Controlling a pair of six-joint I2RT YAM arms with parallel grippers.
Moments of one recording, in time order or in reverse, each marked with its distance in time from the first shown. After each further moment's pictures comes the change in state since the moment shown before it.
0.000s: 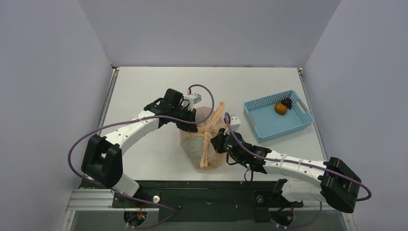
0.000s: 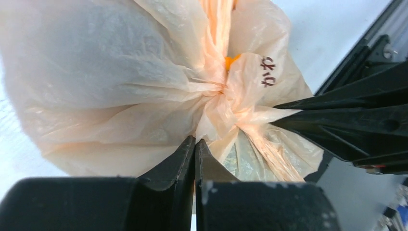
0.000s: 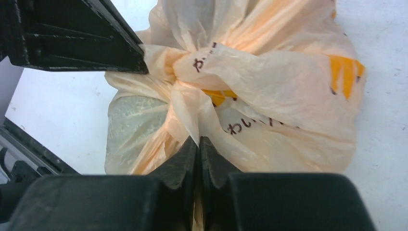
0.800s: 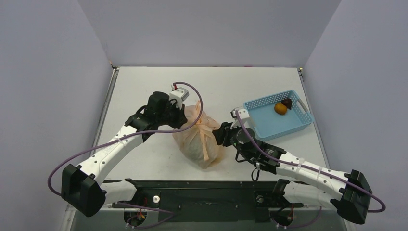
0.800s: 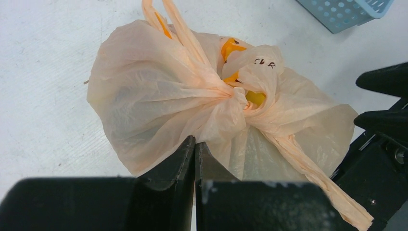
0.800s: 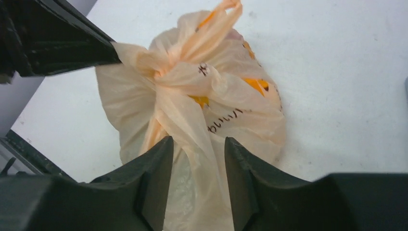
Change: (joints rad) left arm -0.009 -0.319 -0.116 0.092 -0.334 0.021; right arm -0.006 -0.206 0.032 -0.109 0.080 -0.124
